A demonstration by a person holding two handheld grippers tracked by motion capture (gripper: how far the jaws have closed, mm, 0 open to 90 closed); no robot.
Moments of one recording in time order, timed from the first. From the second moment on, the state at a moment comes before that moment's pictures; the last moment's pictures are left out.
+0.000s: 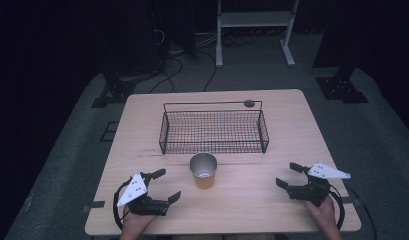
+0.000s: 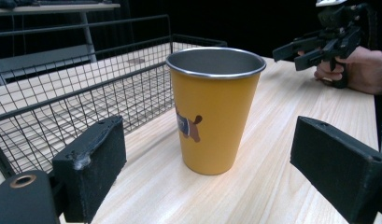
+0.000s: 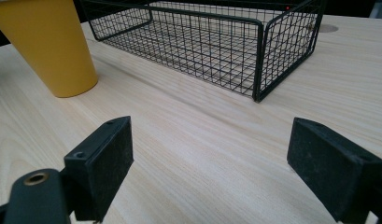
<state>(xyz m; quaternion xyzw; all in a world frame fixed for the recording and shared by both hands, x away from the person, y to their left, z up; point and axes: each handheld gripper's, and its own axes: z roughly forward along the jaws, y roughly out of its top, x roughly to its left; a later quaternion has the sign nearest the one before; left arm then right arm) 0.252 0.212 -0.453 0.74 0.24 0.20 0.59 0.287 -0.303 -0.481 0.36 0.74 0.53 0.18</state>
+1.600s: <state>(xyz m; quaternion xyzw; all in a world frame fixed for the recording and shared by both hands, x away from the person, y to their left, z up) 0.279 0.181 -0.448 0.77 0.23 0.17 0.57 0.286 -0.304 -0.481 0.38 0.73 0.53 0.19</state>
